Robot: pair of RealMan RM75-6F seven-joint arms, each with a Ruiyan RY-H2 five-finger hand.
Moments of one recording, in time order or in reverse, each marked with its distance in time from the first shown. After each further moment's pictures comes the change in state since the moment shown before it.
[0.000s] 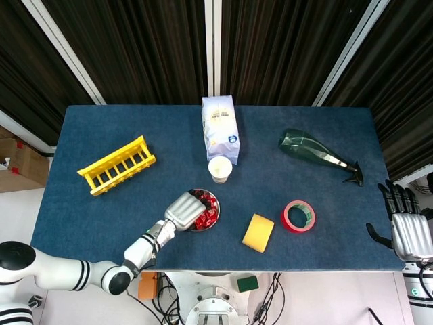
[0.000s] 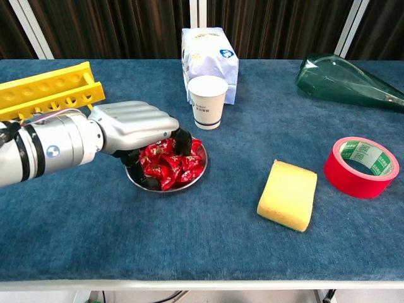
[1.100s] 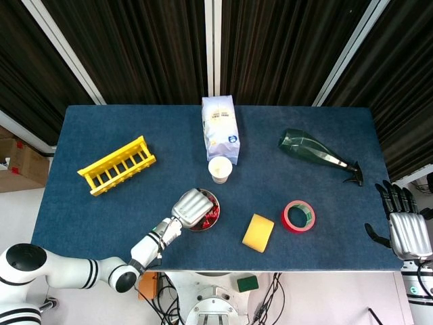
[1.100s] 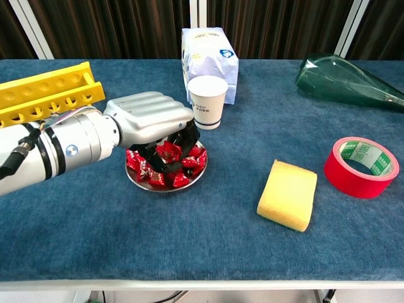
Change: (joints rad) left arm 0.001 -0.074 -0.021 0.105 0.136 0.033 -0.089; right arm 0.009 0.005 0.000 -0.004 0.014 -0.028 -0.008
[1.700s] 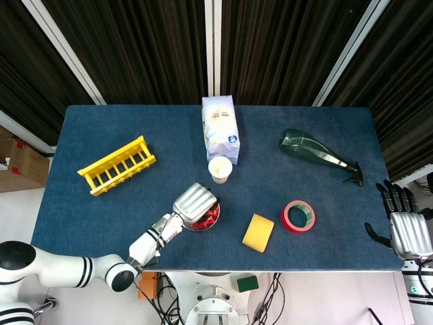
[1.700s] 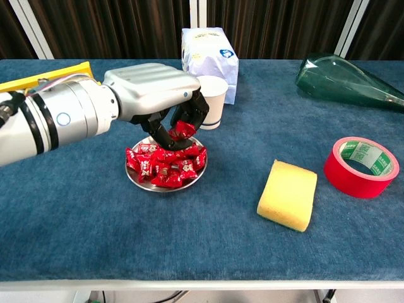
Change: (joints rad) left arm -0.007 0.082 -0.057 -0.116 0.009 0.013 -0.030; right arm 0.001 0.003 0.001 0.001 0.003 -0.002 0.007
